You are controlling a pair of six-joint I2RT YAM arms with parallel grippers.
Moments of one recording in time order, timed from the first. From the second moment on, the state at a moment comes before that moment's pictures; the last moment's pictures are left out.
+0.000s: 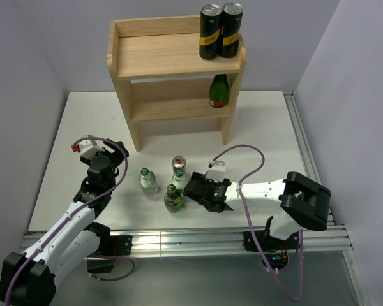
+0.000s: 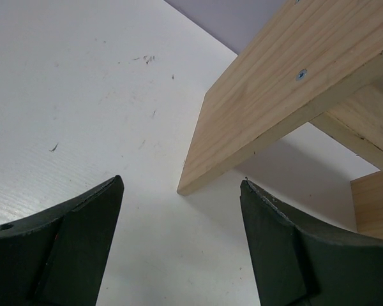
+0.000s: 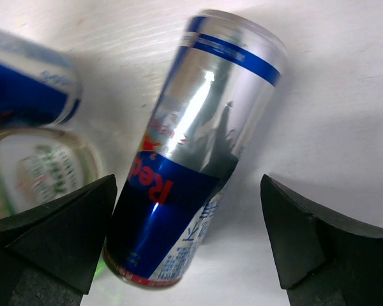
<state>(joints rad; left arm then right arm) -0.36 0.79 0.38 0.22 -0.58 -0.62 1.15 1.49 0.72 -0.39 0.68 1.25</state>
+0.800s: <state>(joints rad) -0.36 0.80 0.38 0.22 -0.57 -0.62 1.02 1.56 0.68 -0.23 0.76 1.20</state>
